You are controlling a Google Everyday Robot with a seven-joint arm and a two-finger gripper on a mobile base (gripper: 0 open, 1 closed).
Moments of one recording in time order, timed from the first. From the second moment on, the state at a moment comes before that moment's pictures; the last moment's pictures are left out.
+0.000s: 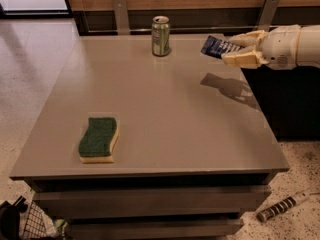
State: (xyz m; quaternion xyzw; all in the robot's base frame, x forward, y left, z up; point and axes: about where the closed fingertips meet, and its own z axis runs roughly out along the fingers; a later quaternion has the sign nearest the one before) arm 0.639 -0.202 0.926 -0.48 0.67 0.17 0.54
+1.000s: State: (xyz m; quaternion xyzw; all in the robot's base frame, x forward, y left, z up) arm 0.523 -0.156 0.883 -0.55 0.65 0.23 0.48
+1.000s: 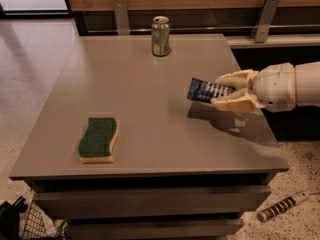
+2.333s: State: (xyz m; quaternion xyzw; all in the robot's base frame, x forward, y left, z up) arm 0.404 0.007 0.829 -0.61 0.61 0.32 0.39
